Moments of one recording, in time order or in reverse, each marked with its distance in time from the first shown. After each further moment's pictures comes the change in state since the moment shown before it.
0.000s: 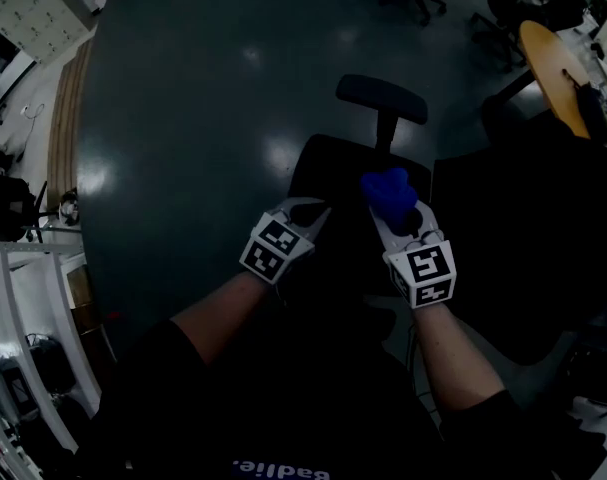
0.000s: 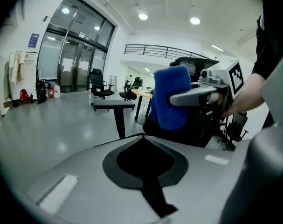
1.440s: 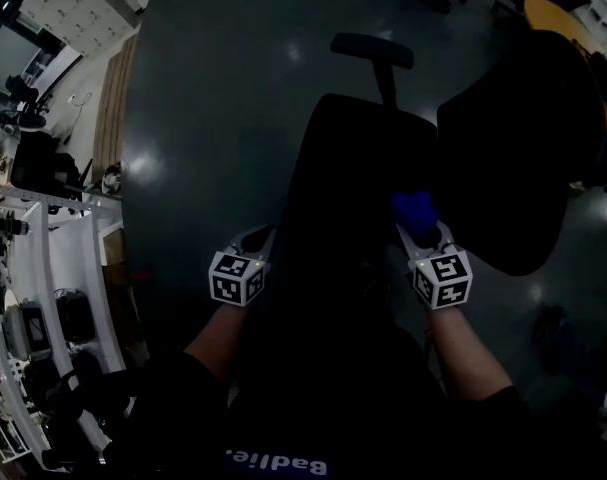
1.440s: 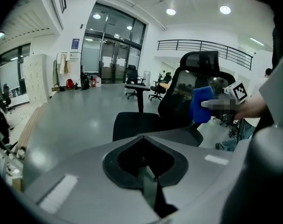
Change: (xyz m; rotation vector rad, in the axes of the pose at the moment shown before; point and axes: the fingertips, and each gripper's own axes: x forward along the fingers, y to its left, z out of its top) left arm -0.164 -0.130 -0.147 -0.236 0.062 0.423; right arm -0.182 0.040 -0.156 0.212 0.016 0.067
